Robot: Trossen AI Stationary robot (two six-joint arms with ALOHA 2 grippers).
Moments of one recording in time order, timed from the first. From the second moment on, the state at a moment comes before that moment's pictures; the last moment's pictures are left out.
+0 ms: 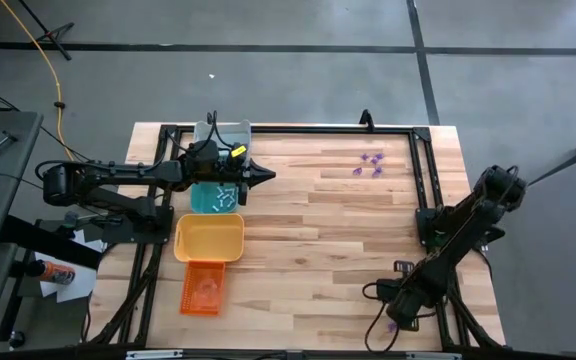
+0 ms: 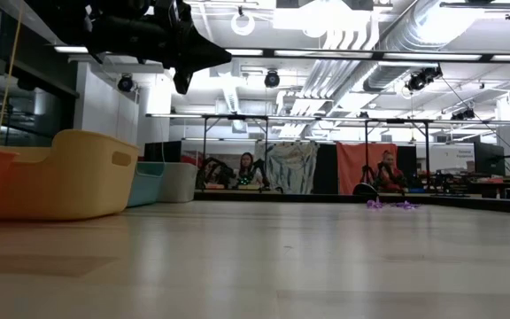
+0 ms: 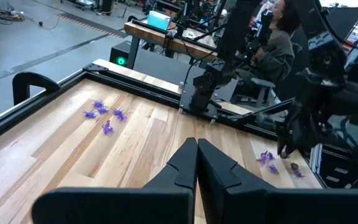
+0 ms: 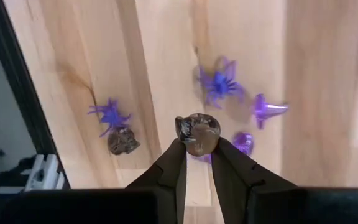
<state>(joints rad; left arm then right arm) 0.31 1.21 0.61 0.46 0.26 -0.26 0.91 1.53 0.89 -0.75 -0.09 1.04</state>
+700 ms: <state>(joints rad) 0.39 0.93 0.61 0.66 0.26 -0.27 0.34 1.31 0.89 -0.48 0.37 0.37</state>
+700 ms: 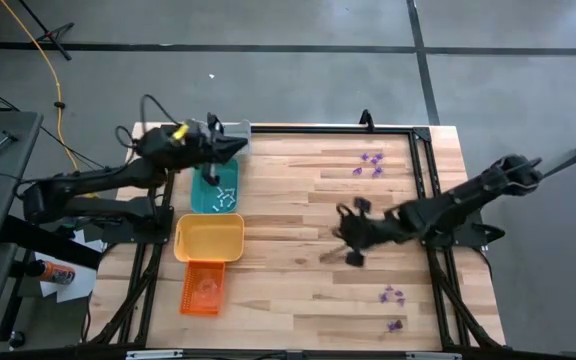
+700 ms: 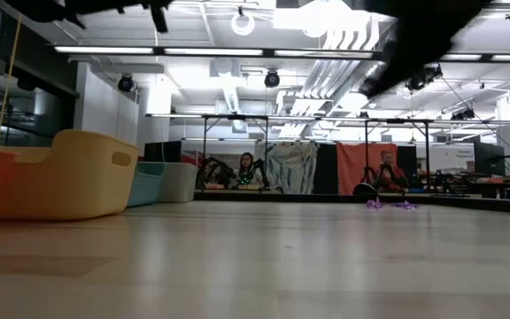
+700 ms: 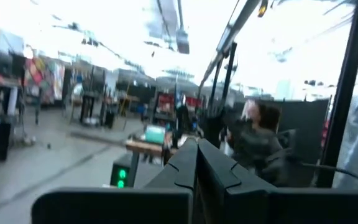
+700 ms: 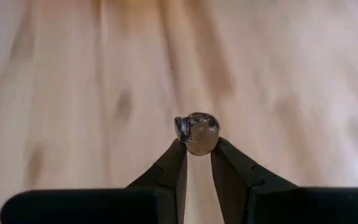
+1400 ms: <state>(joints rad) 0.38 0.90 0.61 0.40 0.20 -0.15 -0.17 1.31 0.89 0.48 0.07 0.10</state>
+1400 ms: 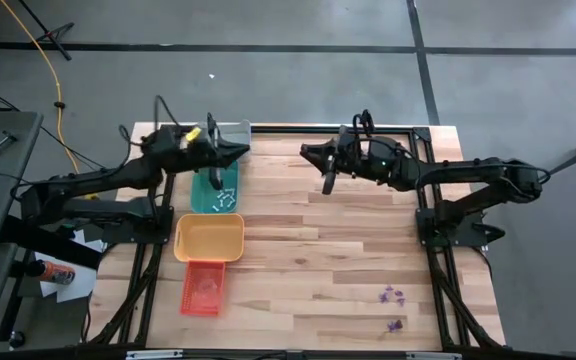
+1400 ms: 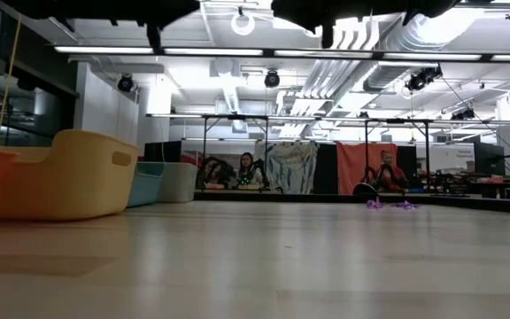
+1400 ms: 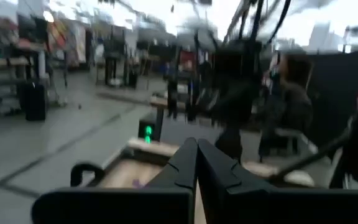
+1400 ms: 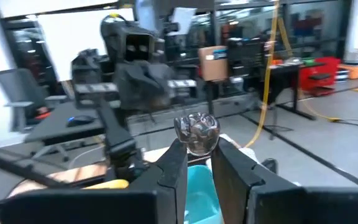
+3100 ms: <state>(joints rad) 0.36 0.88 0.75 0.37 0.28 -0.25 -0.20 1.78 1.08 0.59 0.03 0.18</state>
